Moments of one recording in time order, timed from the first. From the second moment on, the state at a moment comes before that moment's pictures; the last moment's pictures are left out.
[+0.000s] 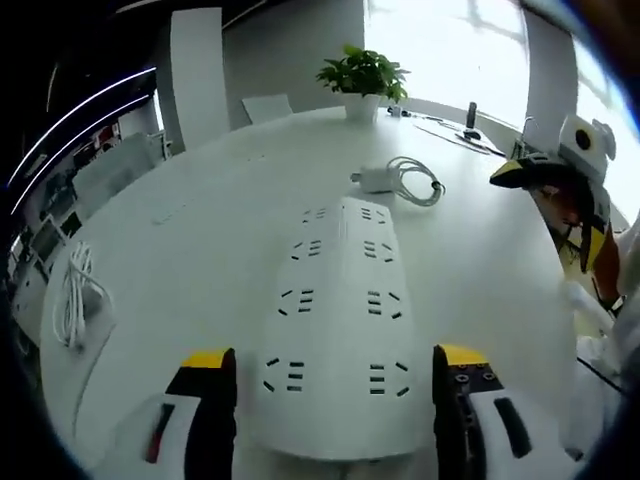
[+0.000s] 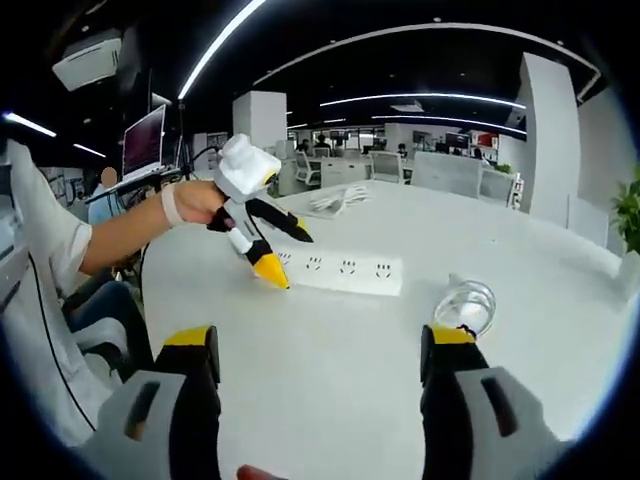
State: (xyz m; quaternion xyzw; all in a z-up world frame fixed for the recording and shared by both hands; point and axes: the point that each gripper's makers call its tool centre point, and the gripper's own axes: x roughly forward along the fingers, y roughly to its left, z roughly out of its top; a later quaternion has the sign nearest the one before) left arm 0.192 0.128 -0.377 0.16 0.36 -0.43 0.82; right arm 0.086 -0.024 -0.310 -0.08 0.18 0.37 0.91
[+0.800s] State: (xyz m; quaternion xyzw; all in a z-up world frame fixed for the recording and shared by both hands) left arm 0.187 0.127 -0.382 0.17 0.36 -0.43 0.81; right arm 0.177 -0.001 -0.297 -0.40 0.20 0.50 0.75
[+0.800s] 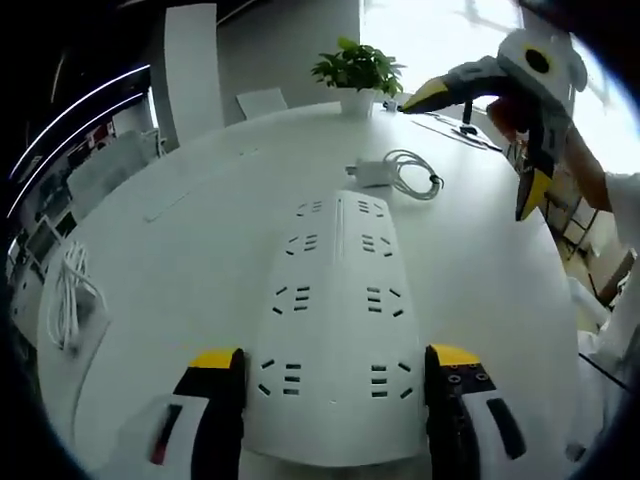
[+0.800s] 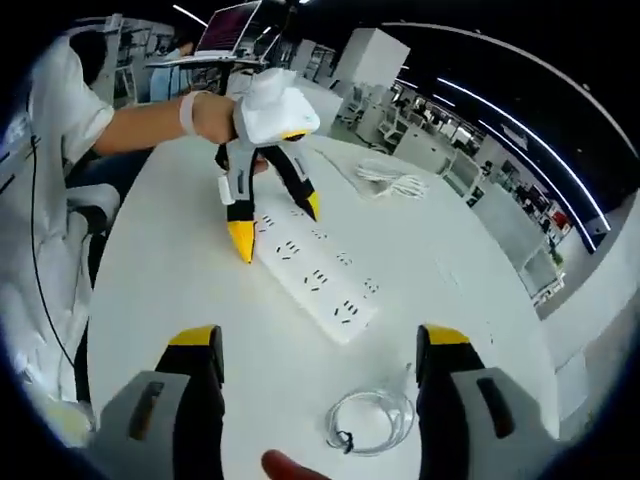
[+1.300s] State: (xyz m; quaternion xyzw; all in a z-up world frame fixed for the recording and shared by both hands) left arm 0.184 0.127 -0.382 0.17 0.35 -0.43 0.81; right arm 0.233 0.022 -0.345 -0.48 0.29 0.53 0.64
